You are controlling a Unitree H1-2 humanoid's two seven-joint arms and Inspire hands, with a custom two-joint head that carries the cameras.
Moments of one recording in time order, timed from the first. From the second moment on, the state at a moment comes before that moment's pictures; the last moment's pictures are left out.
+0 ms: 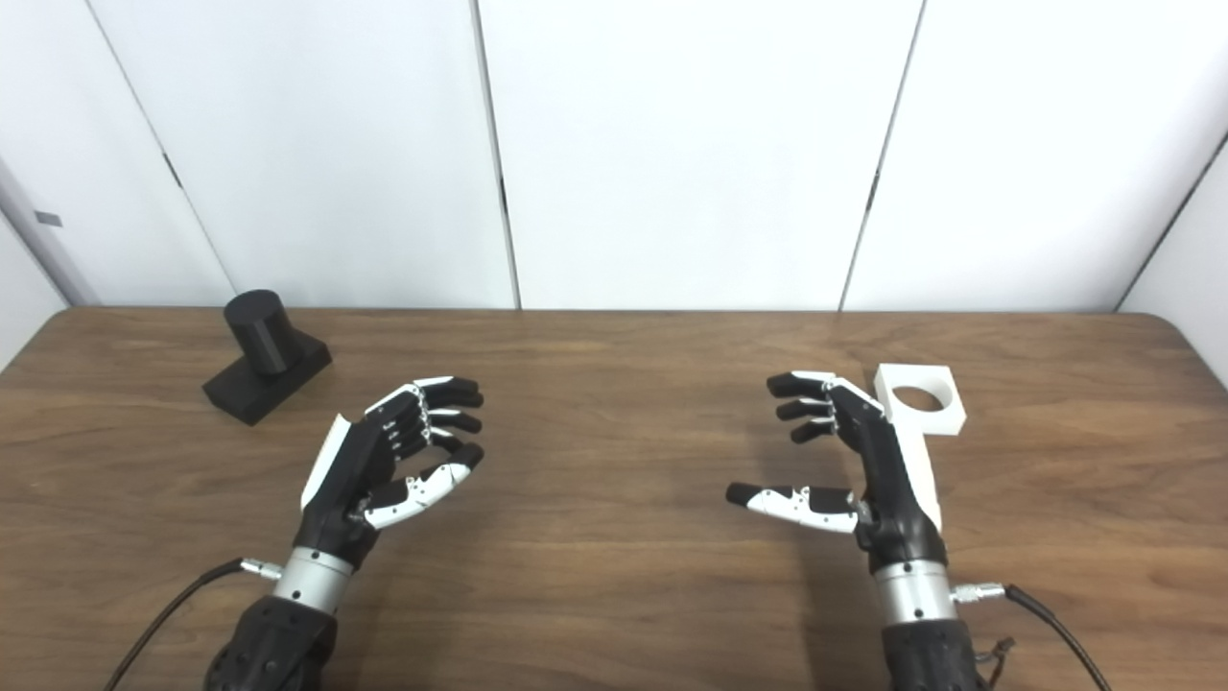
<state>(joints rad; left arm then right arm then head) -0.13 0.11 -0.03 0.07 0.03 -0.25 -0.14 -0.03 -0.12 -0.03 -0.13 -0.30 -0.15 -0.07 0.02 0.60</state>
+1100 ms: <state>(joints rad) -0.12 0.07 -0.07 0.11 0.04 -0.29 -0.13 -0.01 -0.14 -0.04 -0.09 -0.24 -0.20 -0.07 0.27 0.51</state>
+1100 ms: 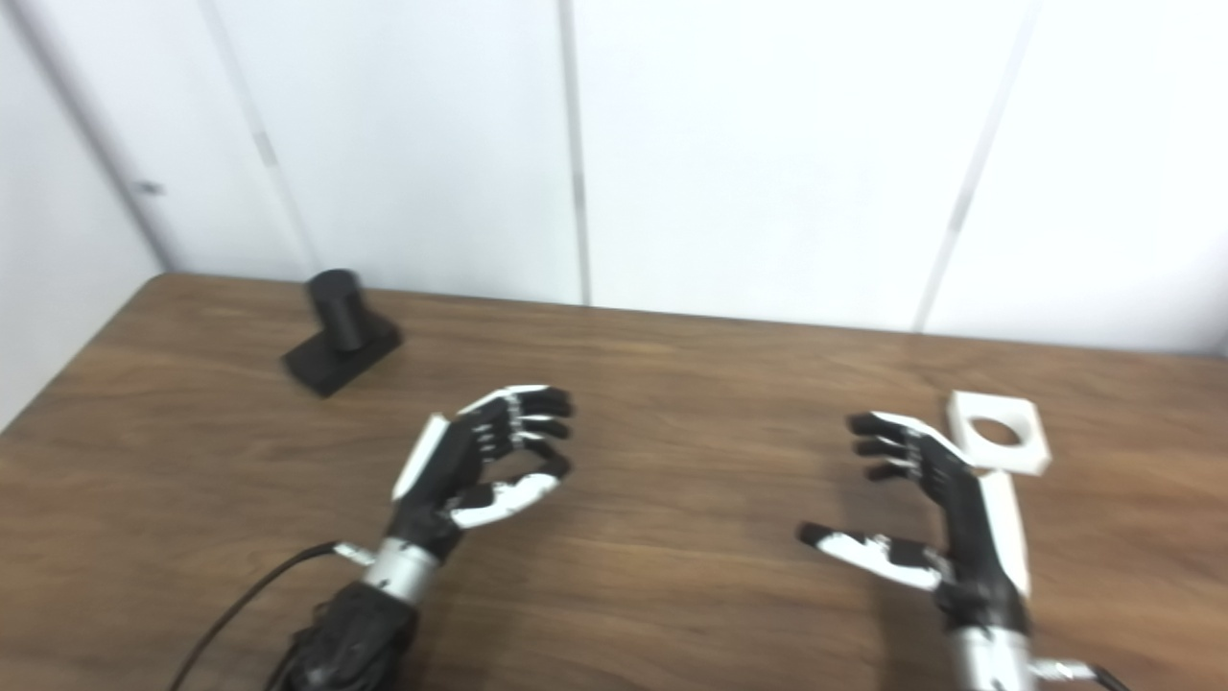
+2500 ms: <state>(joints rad) -0.20 0.18 -0.06 -0.01 0.34 -0.12 -0.06 0.00 -0.17 -0.06 -0.18 -0.21 -0.09 -0.03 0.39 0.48</state>
